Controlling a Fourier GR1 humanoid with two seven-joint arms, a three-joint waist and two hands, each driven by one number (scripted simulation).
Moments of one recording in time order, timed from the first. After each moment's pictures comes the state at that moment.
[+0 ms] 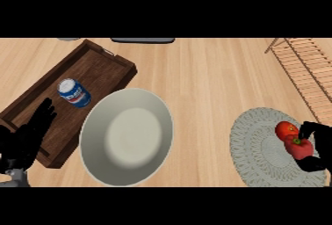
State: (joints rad) left arm 0.00 0.32 0.15 -1.43 0.09 -0.06 0.11; right arm 0.03 -0.35 -0.18 -1.46 1.11 -0.06 0.04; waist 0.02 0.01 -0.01
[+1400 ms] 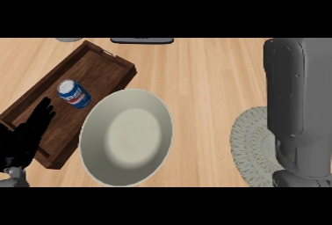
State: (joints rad) left arm -0.02 0.32 0.17 -1.42 0.10 -0.08 0.12; right arm -1.09 -0.07 -0.34 -1.29 1.61 -0.03 1.13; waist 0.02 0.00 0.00
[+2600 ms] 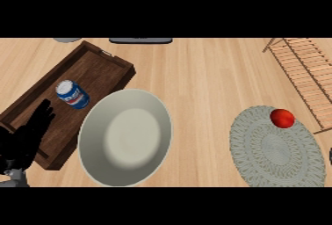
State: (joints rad) left arm -0.01 0.31 0.18 -1.40 0.08 -0.09 0.09; right arm -1.31 -0.36 -0.51 -0.95 1.80 0.12 1.07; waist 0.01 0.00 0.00
